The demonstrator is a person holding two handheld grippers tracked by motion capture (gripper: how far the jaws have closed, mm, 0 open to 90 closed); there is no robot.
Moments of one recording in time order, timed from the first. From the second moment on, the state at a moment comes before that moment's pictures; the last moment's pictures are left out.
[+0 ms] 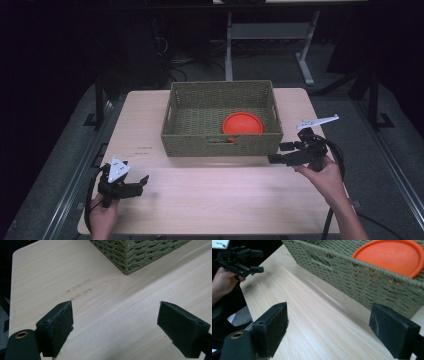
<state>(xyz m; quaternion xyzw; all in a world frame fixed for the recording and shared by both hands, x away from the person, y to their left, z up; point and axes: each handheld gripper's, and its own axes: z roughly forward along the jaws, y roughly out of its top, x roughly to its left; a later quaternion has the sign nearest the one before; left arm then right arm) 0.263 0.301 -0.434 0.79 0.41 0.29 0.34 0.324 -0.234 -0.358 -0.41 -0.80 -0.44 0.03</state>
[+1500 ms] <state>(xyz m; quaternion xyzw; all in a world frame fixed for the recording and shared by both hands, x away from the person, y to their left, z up) 0.262 0.299 -0.435 0.80 0.41 0.29 0.34 0.289 -0.277 -0.428 -0.45 -0.78 -0.42 0.05</state>
